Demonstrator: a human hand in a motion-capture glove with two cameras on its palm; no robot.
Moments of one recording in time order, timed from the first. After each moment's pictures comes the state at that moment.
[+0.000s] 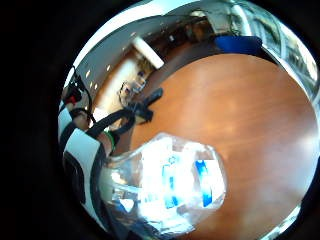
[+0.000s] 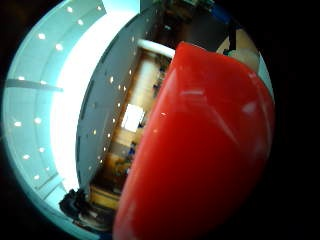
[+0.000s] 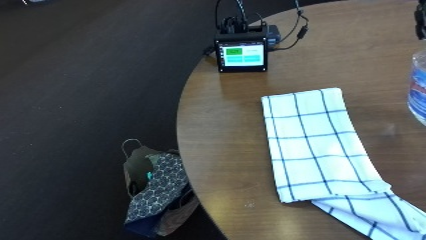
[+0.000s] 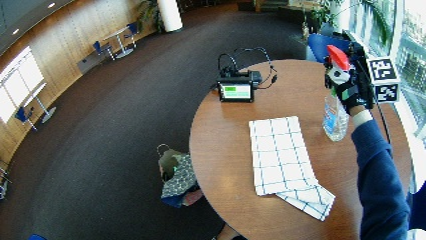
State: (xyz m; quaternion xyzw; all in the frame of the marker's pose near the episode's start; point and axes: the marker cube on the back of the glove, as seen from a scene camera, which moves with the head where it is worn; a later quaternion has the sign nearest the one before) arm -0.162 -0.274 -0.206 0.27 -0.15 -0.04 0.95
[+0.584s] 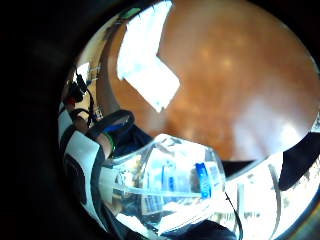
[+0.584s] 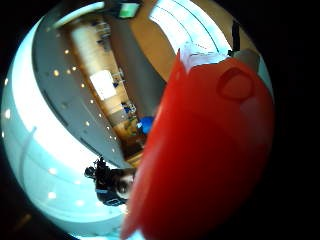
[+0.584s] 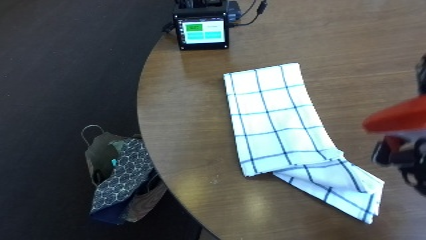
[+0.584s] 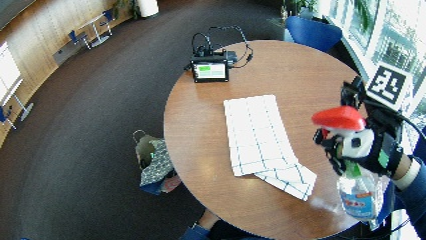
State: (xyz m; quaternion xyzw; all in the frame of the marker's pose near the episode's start) arm -0.213 -0.103 -0.156 -0.15 -0.05 -0.04 0.99
